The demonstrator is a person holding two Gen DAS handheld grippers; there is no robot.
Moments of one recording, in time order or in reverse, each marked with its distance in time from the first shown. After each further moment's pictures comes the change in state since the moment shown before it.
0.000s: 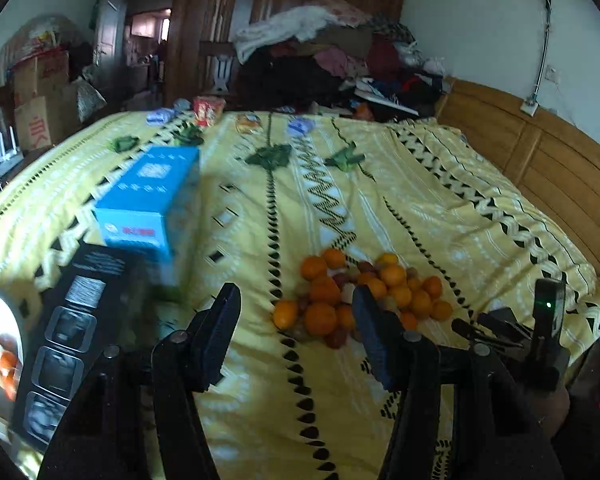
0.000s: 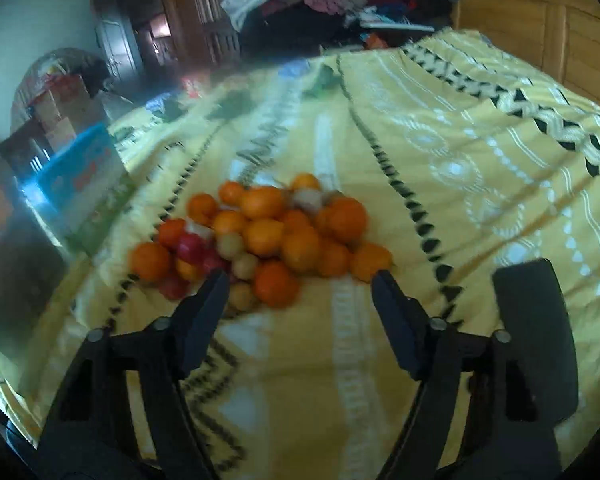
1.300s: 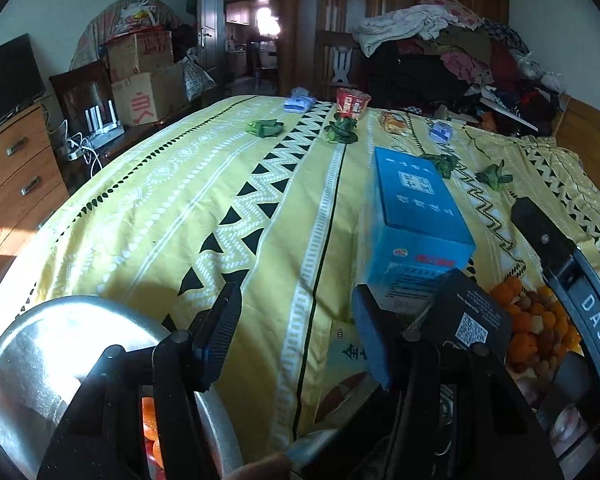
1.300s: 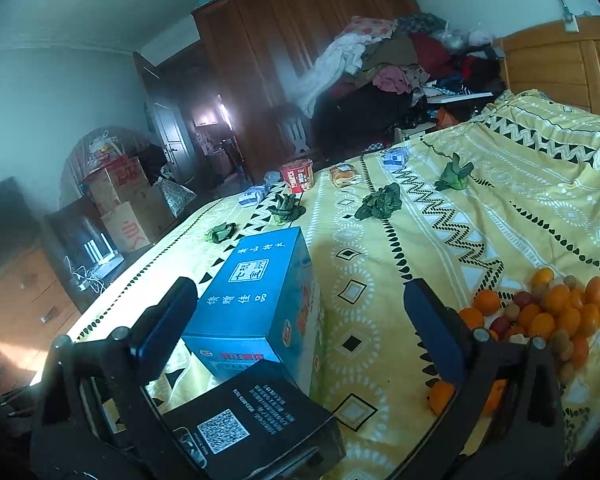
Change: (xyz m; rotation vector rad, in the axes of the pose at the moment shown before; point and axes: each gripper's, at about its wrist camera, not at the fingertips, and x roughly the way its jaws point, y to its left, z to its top) left arm -0.009 0.197 0.027 -0.101 -0.005 0.383; right arm -0.013 0.298 0.062 0.108 -0.413 0.203
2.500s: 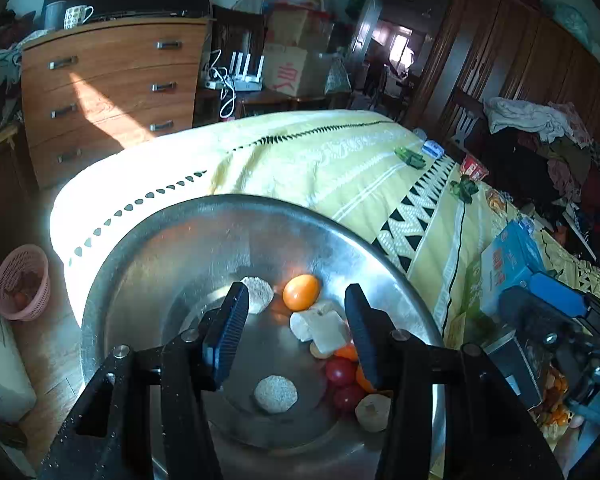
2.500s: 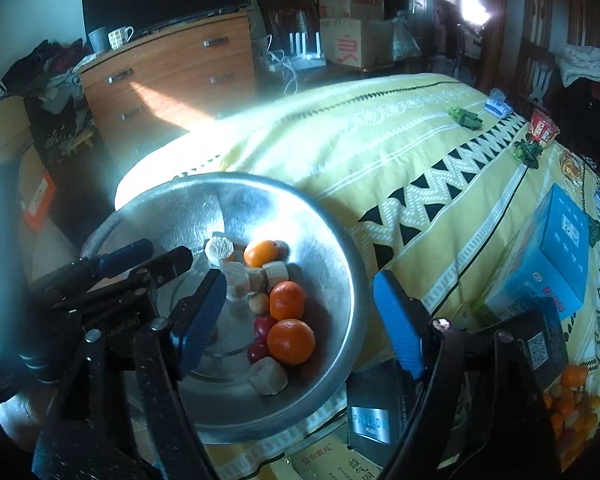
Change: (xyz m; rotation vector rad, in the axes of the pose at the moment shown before) left arm -0.108 0.191 -0.094 -0.486 -0.067 0.199; right arm -0.048 0.188 -0.054 -0.655 0.505 0.558
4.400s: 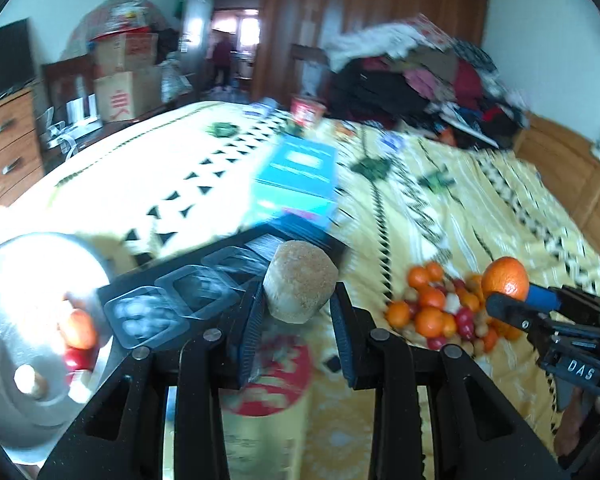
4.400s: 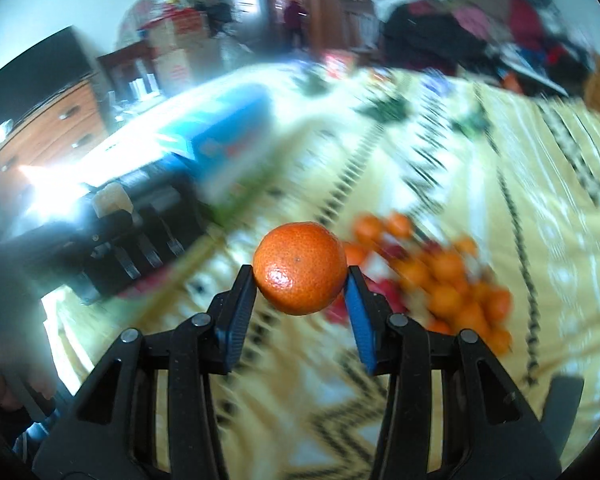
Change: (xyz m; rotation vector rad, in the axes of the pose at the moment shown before) left arm -0.021 -0.238 -0.082 0.375 0.052 -0.321; right arm -0.134 -0.204 -0.145 0.303 -0.014 -0.285
